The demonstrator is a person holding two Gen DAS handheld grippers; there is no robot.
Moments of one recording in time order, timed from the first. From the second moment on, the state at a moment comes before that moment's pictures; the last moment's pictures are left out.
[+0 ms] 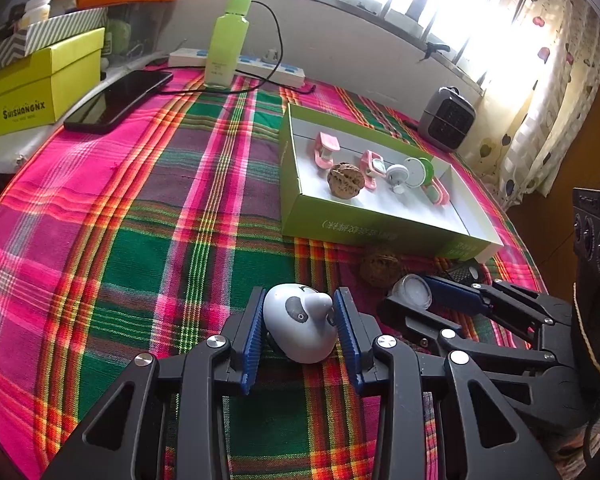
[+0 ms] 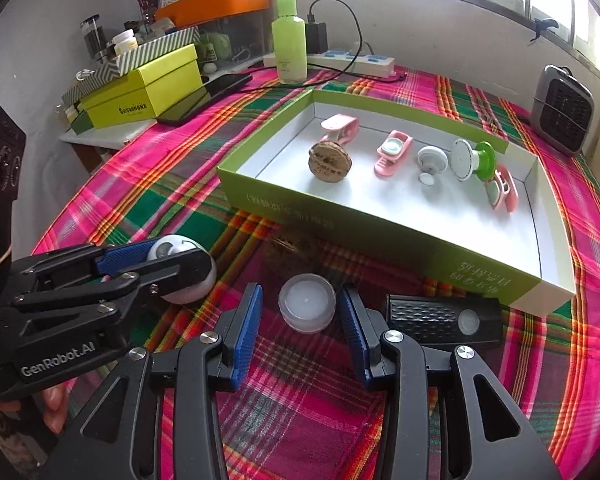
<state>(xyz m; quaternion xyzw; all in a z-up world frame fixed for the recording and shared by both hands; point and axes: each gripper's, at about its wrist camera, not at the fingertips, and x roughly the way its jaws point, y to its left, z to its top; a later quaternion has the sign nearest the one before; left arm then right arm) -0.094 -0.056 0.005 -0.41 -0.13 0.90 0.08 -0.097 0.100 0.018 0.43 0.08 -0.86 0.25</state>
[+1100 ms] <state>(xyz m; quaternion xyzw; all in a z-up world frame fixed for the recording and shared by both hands) -0.086 -0.062 0.004 -0.41 -0.12 0.90 0.07 -0.087 0.095 0.018 0.42 0.10 -0.87 0.24</state>
